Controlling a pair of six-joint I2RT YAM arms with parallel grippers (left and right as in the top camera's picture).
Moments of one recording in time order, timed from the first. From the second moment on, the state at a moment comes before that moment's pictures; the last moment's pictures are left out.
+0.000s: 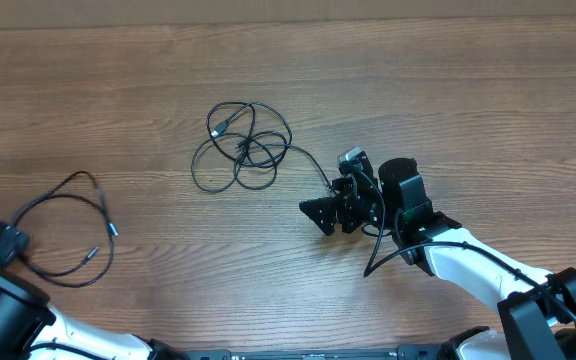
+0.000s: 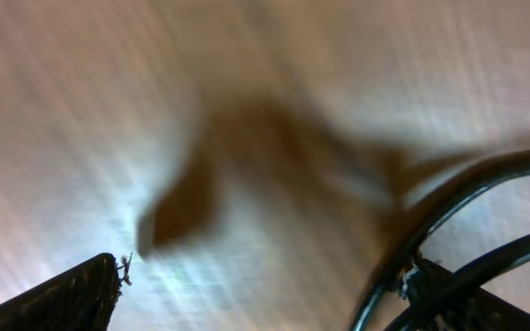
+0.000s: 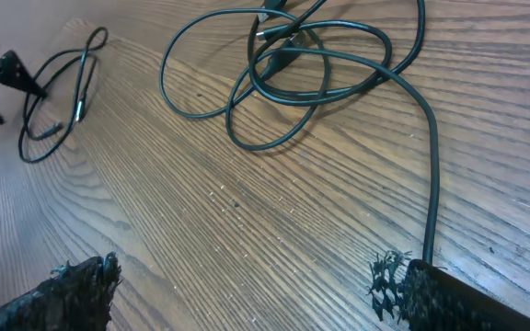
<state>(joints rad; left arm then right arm) 1.02 1.99 1.31 -0.70 -0.13 -0.12 0.42 1.50 0.55 0.30 -0.54 0.17</state>
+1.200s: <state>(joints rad) 1.30 1.99 1.30 -0.59 0.01 -0.25 0.42 1.50 0.55 0.31 -0.54 0.17</state>
